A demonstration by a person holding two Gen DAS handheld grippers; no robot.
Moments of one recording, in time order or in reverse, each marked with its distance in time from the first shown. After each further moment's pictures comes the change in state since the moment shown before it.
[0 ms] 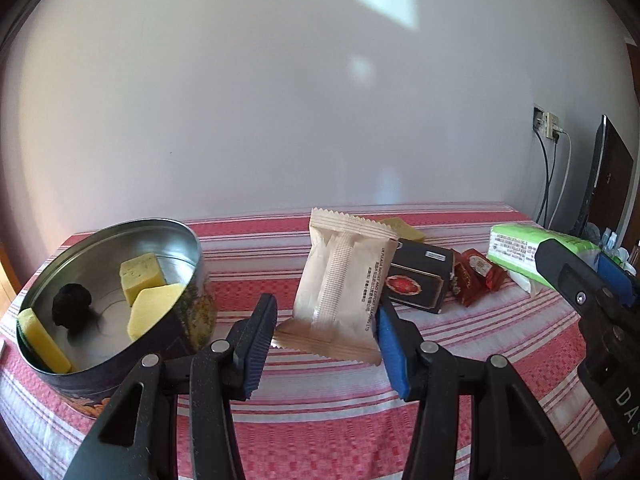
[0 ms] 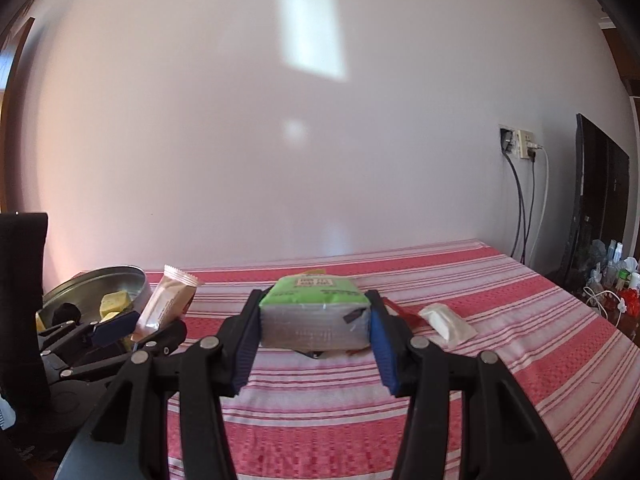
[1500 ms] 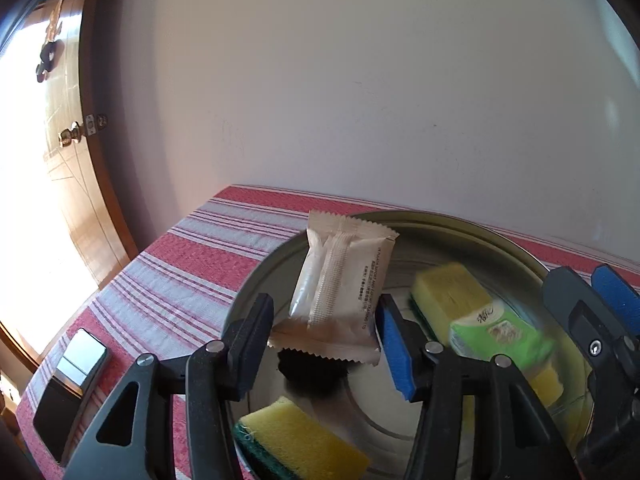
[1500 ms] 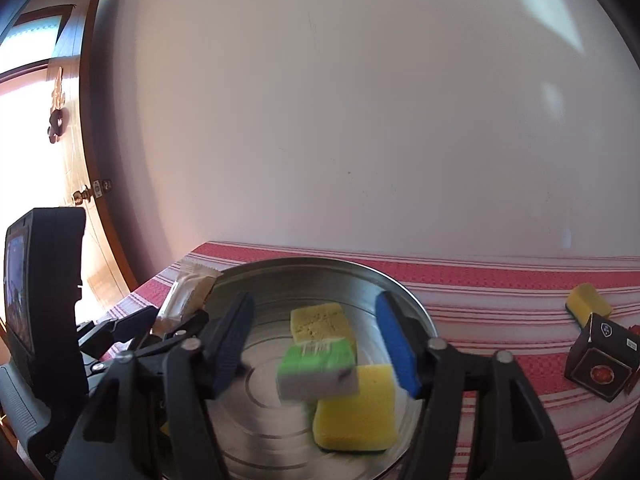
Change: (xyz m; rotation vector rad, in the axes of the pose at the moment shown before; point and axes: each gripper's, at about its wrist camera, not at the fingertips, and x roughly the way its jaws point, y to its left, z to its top) left arm 0.035 0.252 0.015 -0.225 0.102 0.388; right arm 0.126 0.254 0.001 -0.081 0.142 0.427
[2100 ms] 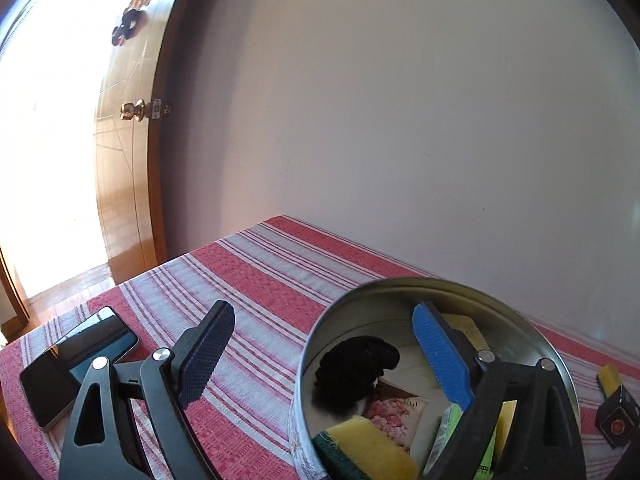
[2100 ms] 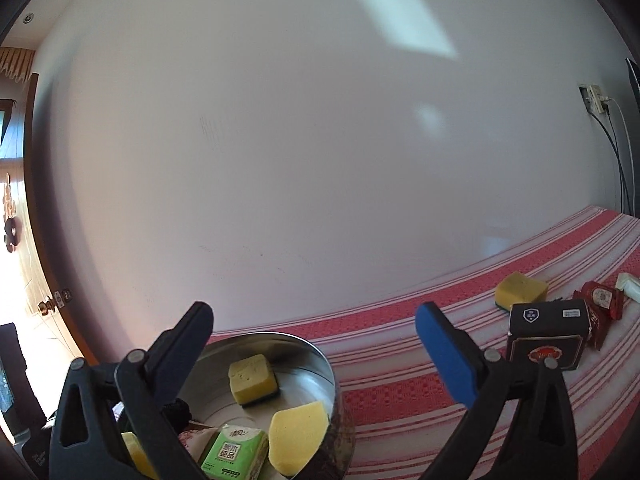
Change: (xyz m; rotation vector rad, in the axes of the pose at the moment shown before) left arm -0.031 0.043 0.001 -0.223 -0.190 0.082; right arm -0.044 -0.060 0.005 0.257 -0.254 -0.184
